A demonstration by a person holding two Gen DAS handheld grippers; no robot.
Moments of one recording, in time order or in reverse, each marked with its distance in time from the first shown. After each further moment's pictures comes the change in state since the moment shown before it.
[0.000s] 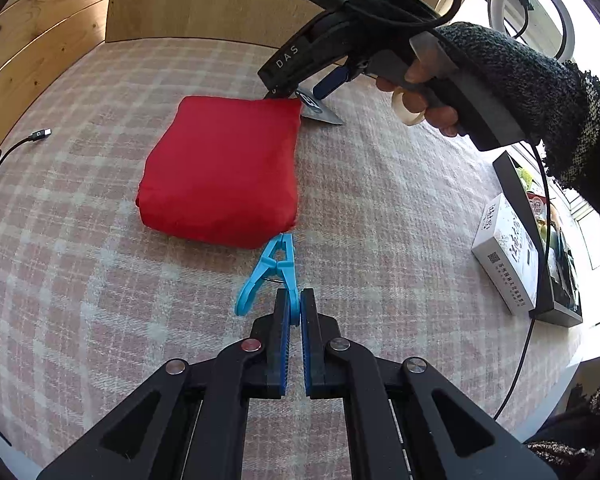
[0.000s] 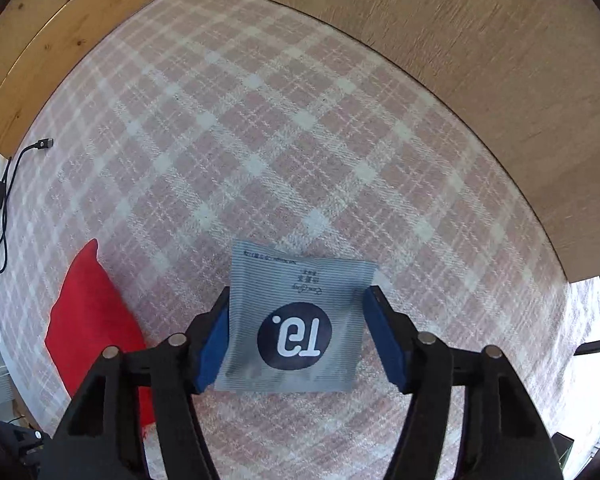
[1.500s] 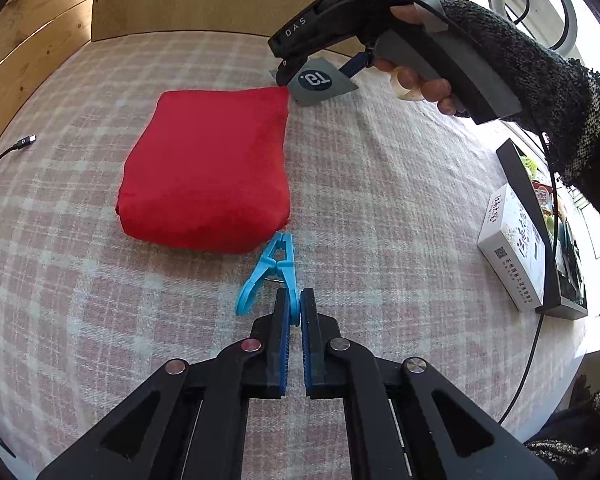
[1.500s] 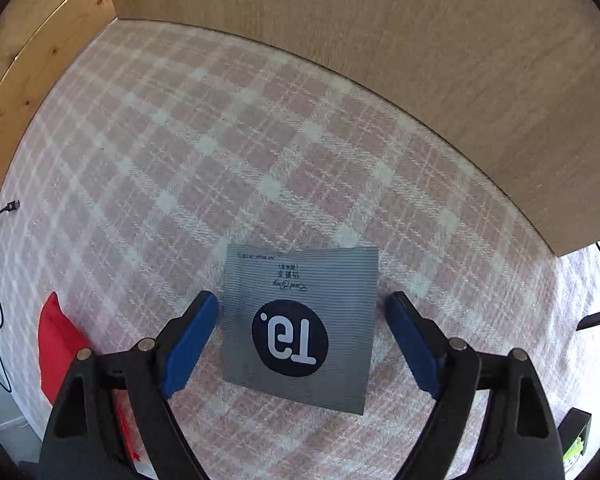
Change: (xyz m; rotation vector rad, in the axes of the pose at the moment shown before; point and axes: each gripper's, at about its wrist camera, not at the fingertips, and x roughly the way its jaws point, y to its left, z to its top) left arm 0.017 -0.009 0.008 0.027 0.040 0.009; right arm 0.024 -0.088 -0.048 0.161 -0.006 -0.045
